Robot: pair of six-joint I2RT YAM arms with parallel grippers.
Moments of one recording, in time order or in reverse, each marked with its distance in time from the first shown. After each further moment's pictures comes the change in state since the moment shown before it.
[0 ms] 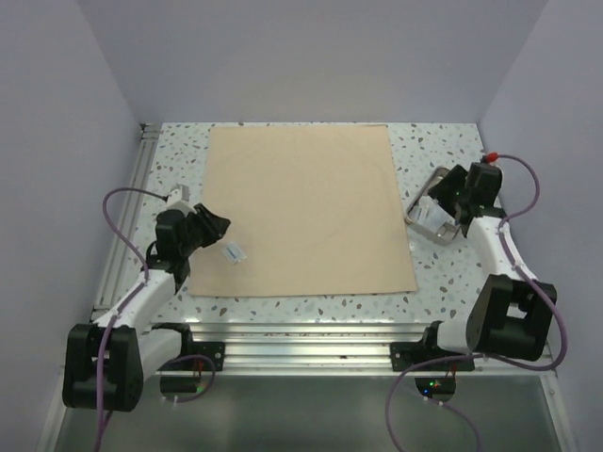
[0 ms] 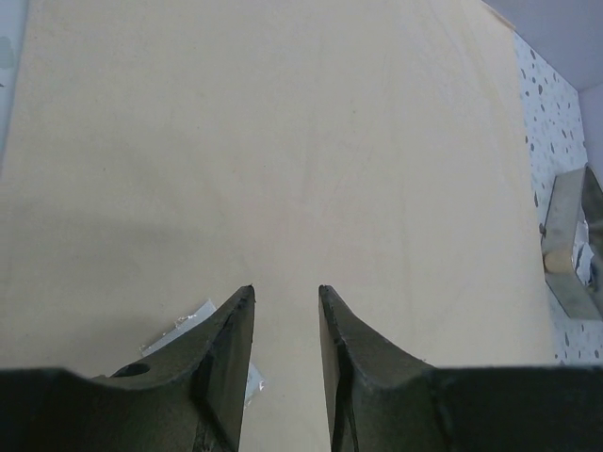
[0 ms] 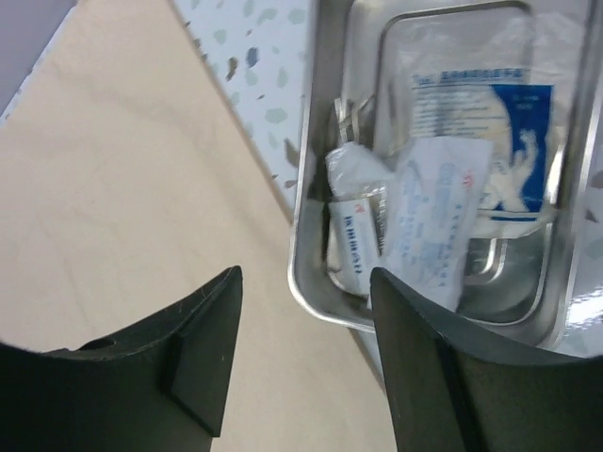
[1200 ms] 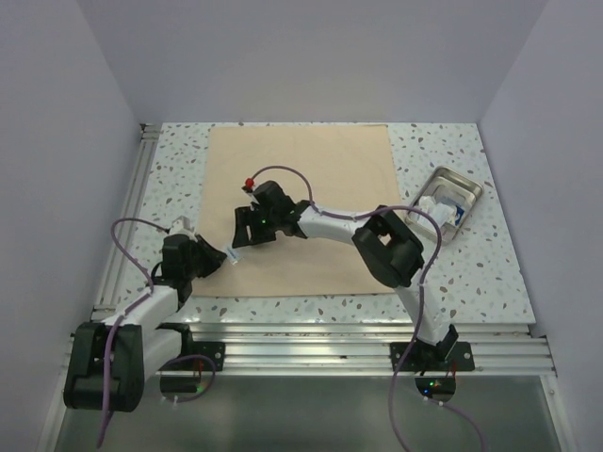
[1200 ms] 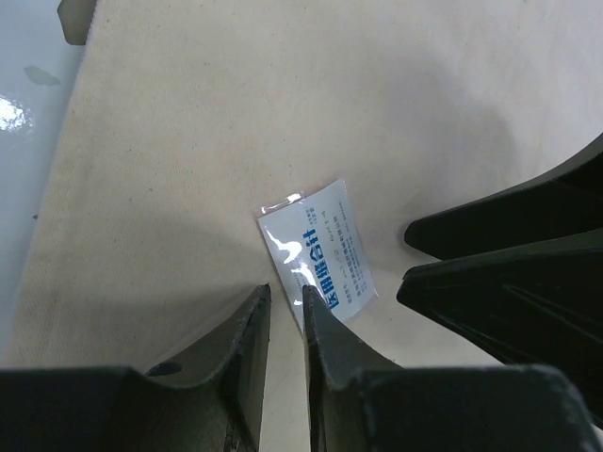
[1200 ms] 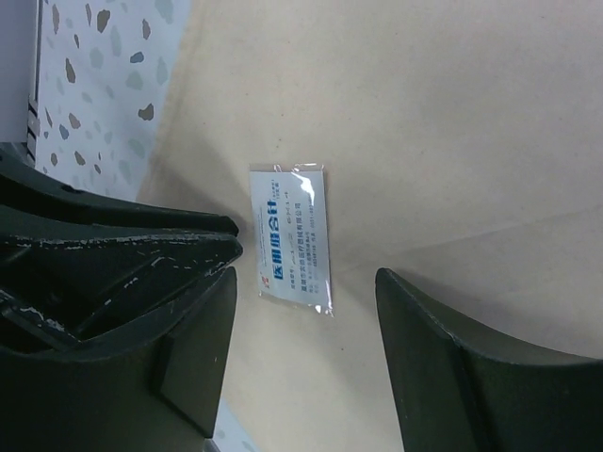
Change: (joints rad) left arm 0.014 -0.020 -0.199 -0.051 -0.062 -0.065; right arm 1.112 0.845 0.683 0.079 -0.242 0.038
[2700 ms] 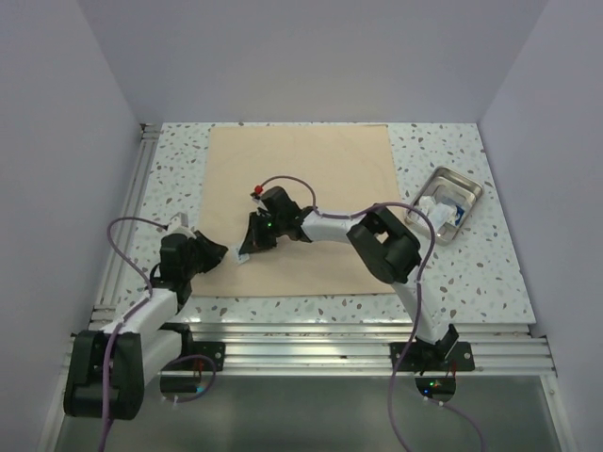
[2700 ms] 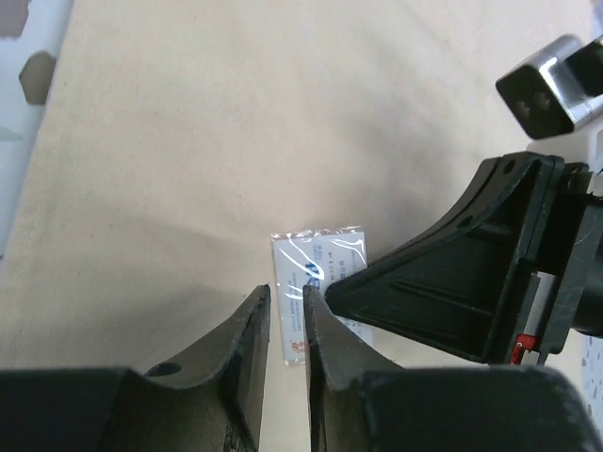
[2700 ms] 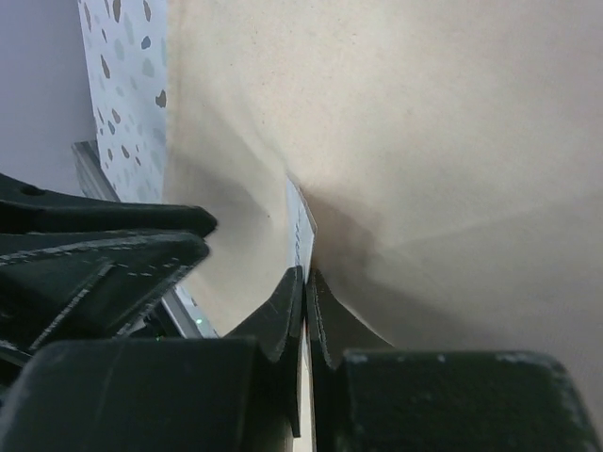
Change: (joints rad) left arm 0.000 -0.011 -0.013 0.074 0.022 -0.025; right arm -0.025 0.074 -0.040 0.131 -0.156 0.198
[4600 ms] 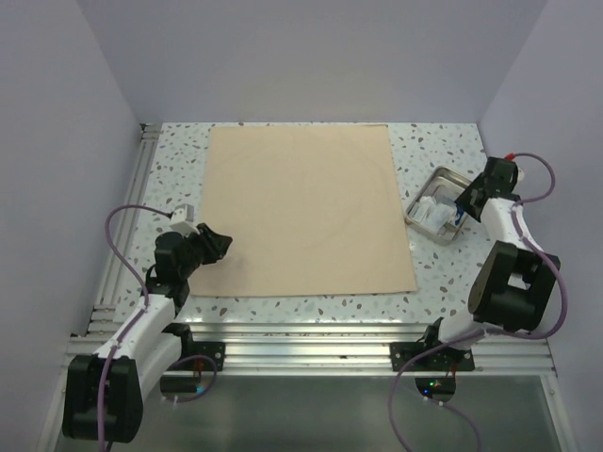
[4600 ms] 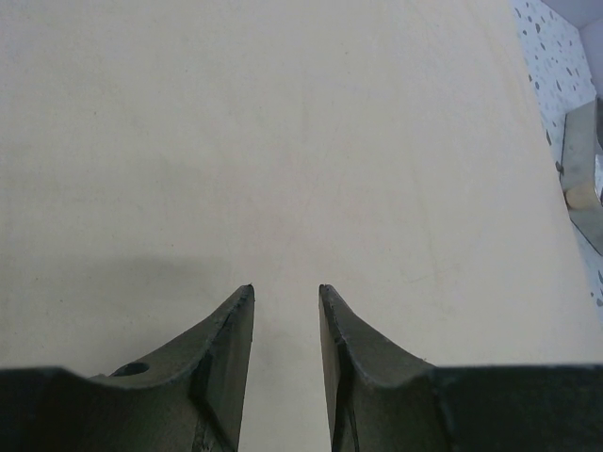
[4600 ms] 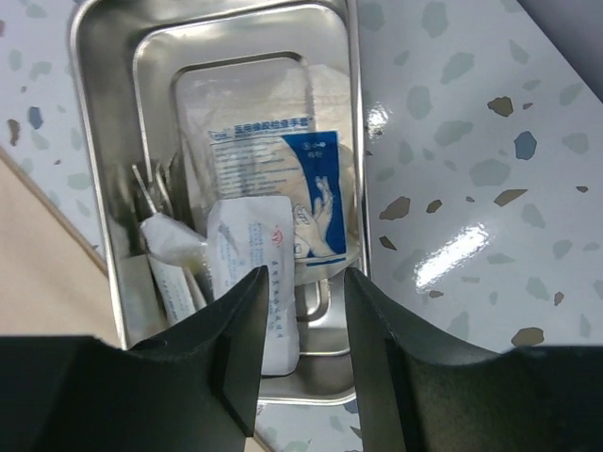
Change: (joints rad) left arm -0.016 -0.170 0.024 0.002 0.091 0.196; right arm -1.178 -0.786 -0.502 -0.363 0.576 -0.392
